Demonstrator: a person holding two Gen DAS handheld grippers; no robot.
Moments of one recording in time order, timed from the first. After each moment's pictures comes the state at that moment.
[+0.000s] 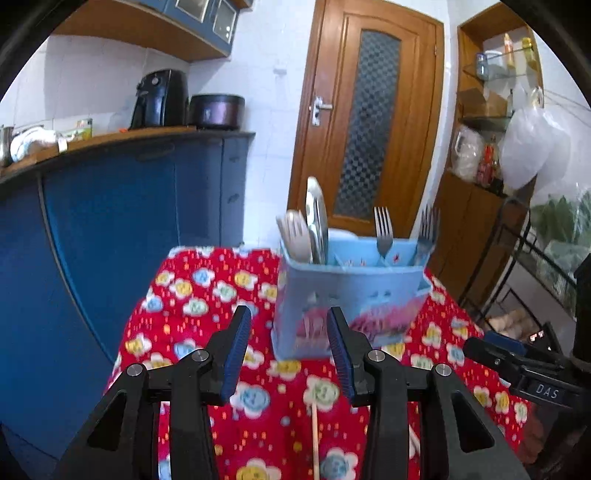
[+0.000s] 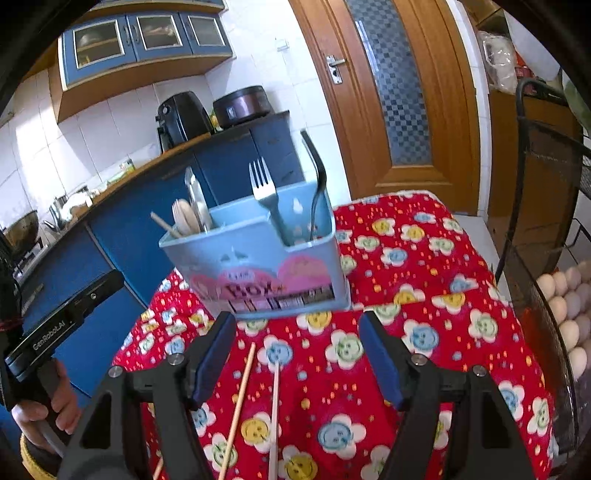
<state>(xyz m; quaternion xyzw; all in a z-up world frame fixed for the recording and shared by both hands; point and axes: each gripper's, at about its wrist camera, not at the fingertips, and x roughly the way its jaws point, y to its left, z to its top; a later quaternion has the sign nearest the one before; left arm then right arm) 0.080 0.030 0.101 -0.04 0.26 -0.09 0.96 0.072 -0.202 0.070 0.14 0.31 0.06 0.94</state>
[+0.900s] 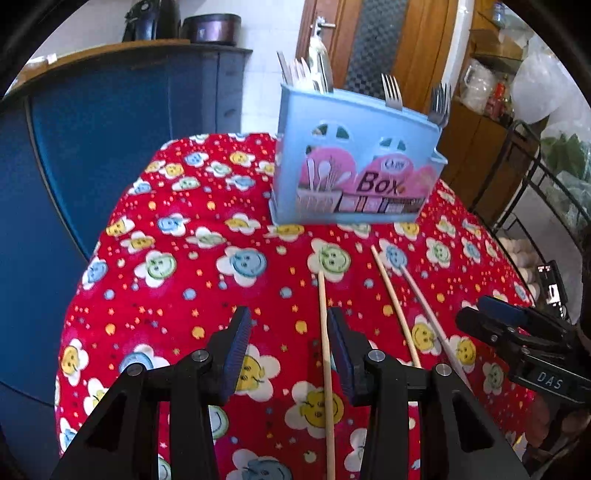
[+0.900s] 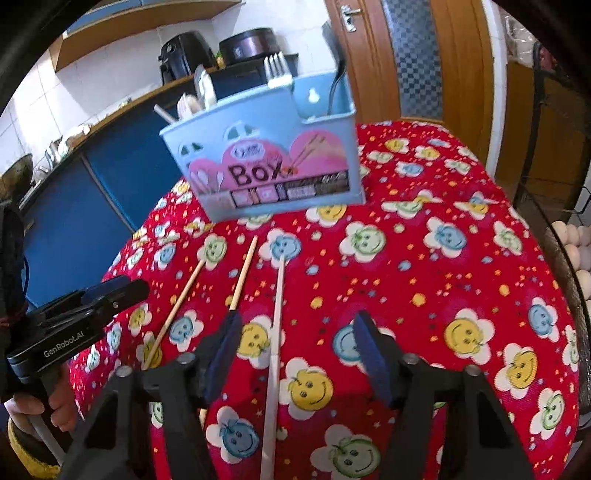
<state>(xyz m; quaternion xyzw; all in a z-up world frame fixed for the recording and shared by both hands) 0.063 0.026 0.018 -0.03 0.41 -0.10 0.90 0.053 -0.171 0.010 0.10 0.41 0.08 0.90</state>
